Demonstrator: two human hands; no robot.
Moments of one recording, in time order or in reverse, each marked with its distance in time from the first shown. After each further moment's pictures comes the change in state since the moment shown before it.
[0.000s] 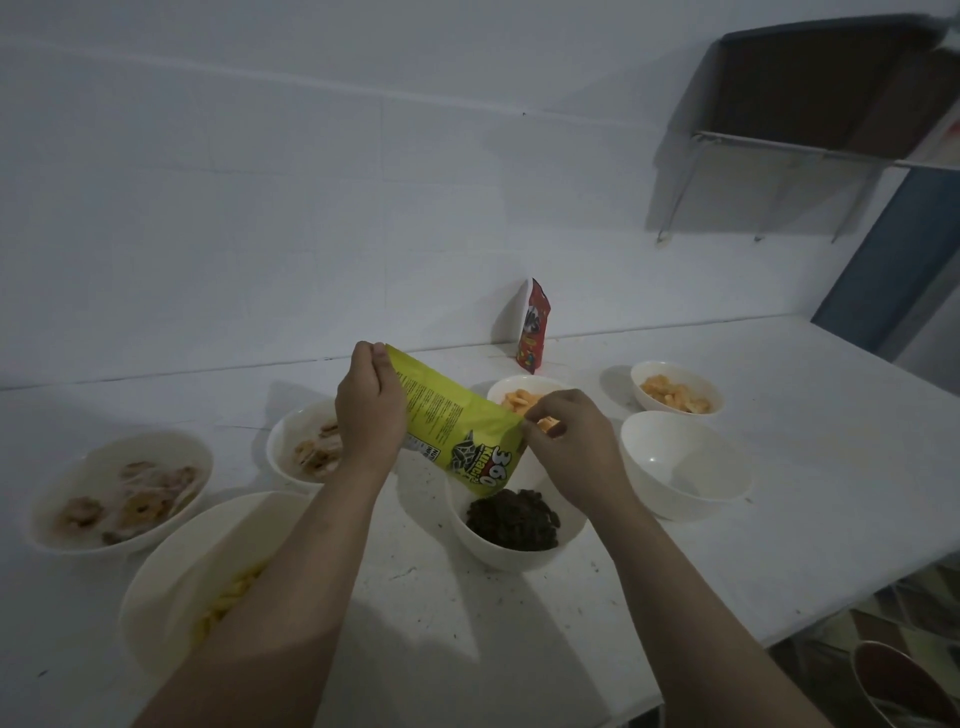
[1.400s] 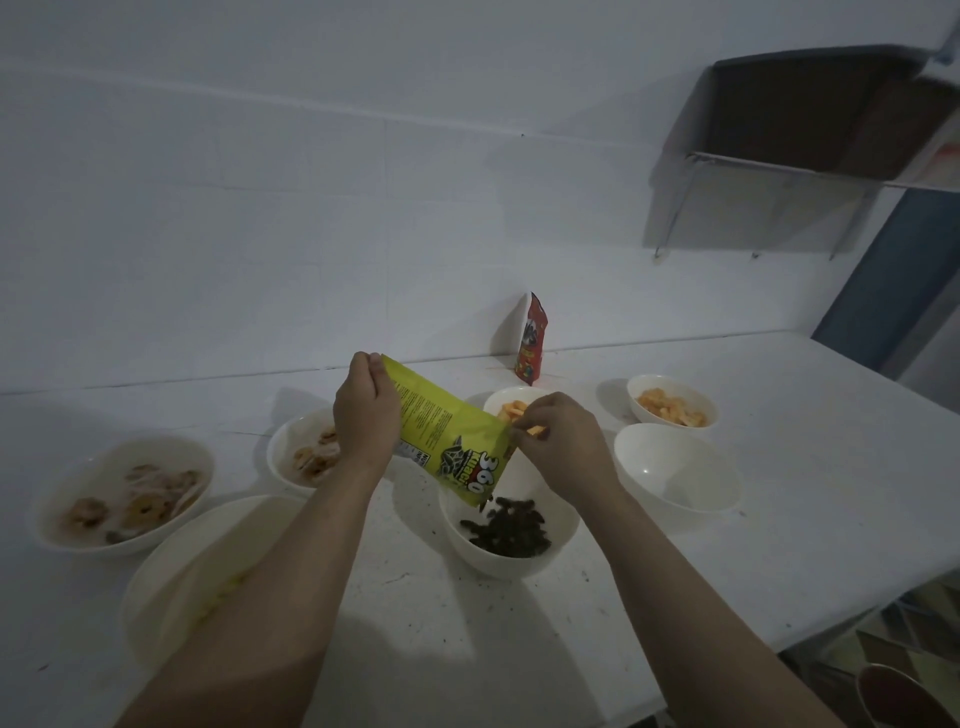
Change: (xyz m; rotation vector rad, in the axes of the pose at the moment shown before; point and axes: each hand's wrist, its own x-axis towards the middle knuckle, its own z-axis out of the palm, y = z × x) left_hand 0.005 -0.005 0.006 0.039 0.013 -0.044; right_hand 0.016 0.004 -0.002 -0.100 -0.032 -0.056
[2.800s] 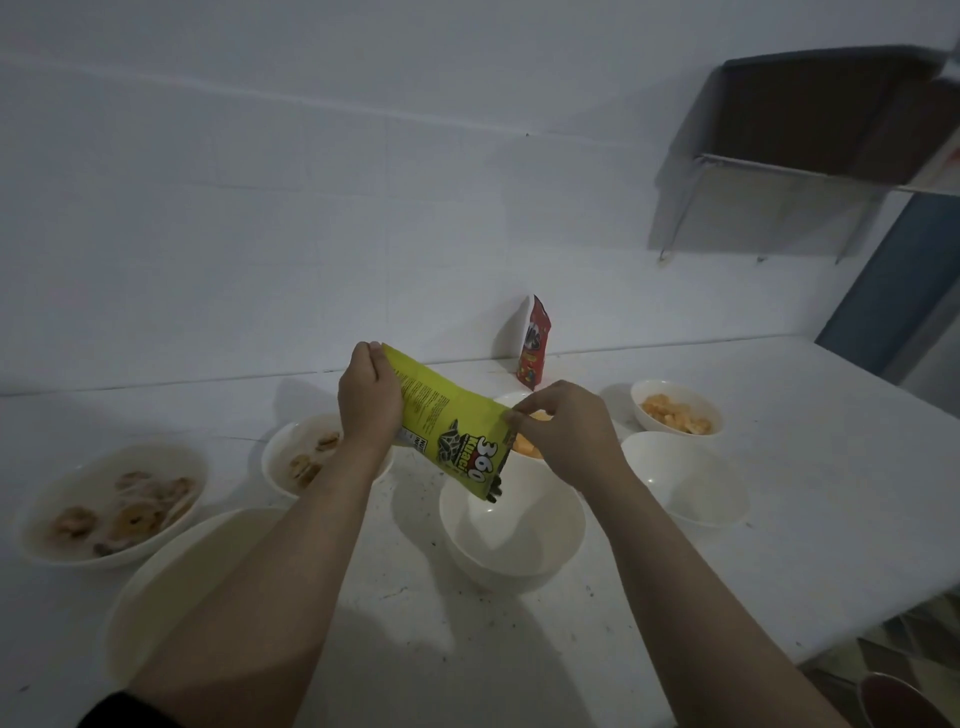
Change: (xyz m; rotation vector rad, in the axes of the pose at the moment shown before) left_hand 0.030 -0.002 0.017 -0.061 -0.011 -0.098; right_hand 0.011 -0.030 -0.023 0.097 0.035 0.054
